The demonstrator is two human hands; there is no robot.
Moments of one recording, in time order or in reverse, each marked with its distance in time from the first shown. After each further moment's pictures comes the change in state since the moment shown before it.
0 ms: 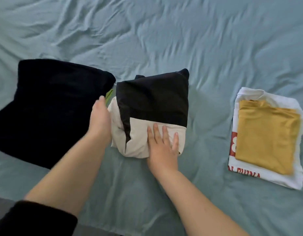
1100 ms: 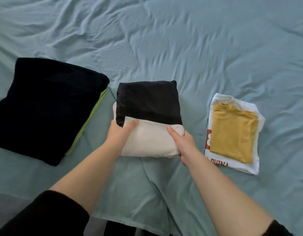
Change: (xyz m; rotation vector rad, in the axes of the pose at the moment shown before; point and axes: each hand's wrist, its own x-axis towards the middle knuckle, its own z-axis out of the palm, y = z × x) left_hand -0.041 -0.055 0.013 0.148 -0.264 -0.015; right_hand -0.025 0.069 -0.068 1.341 0.080 0.678
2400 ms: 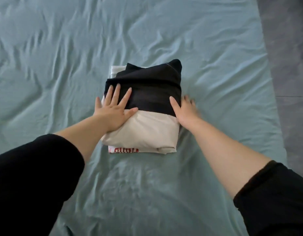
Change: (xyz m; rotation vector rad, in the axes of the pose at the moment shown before) left_hand -0.001 -0.007 0.350 1.556 -0.279 0.610; right_hand 0.174 0.032 -0.355 -0.781 0.214 -0.220
